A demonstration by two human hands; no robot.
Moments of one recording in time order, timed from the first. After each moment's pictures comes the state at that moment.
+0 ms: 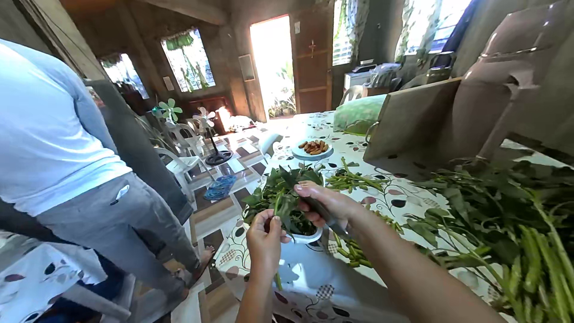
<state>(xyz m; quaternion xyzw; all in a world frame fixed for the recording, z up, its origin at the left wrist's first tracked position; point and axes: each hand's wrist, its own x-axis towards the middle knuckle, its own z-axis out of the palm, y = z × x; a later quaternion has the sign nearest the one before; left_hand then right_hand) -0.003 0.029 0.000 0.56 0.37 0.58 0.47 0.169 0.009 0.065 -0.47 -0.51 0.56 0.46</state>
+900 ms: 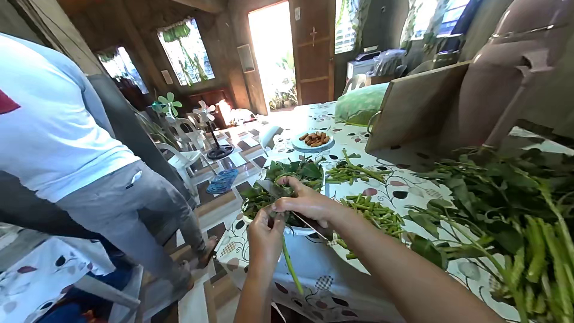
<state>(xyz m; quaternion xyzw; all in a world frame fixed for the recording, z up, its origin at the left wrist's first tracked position) -0.009 0.028 -0.001 0.67 0.41 0.53 0.33 0.137 0.020 0.059 -0.54 -0.57 0.47 0.40</state>
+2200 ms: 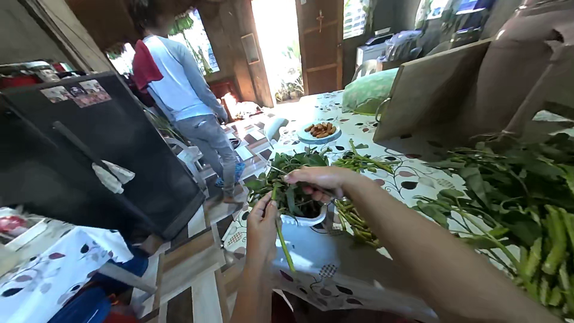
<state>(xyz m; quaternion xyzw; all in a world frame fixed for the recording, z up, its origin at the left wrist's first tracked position) -0.016 0.026 0.006 0.54 0.36 0.55 0.52 0.174 0.036 0.074 -0.59 -0.56 0.50 0.30</state>
